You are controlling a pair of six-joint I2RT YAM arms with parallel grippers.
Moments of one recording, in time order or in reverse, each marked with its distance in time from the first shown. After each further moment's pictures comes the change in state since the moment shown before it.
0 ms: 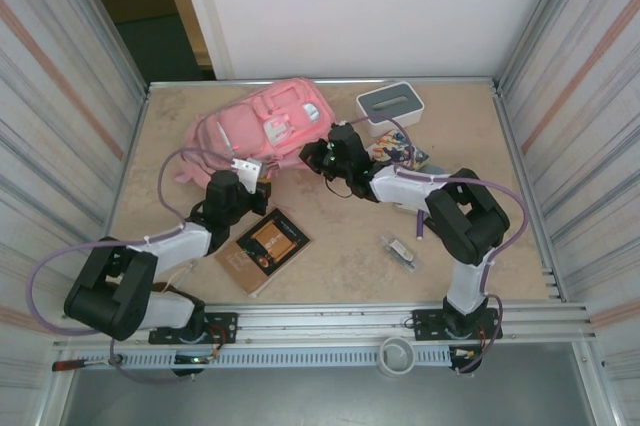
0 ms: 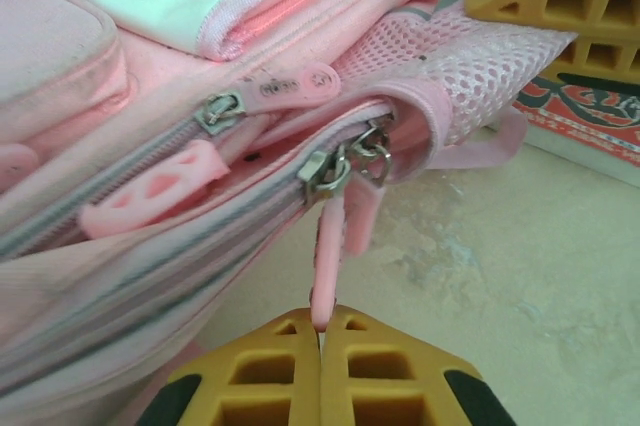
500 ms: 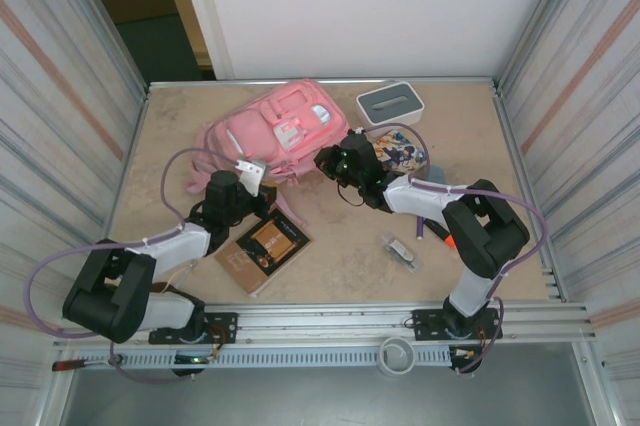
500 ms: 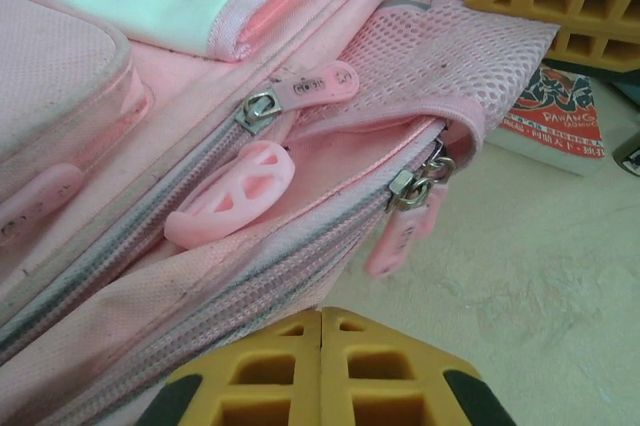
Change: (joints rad) left arm -0.003 -0.006 0.001 -0.021 0.130 0.001; right arm -0.001 -0.117 -0.126 0.002 0.103 -0.008
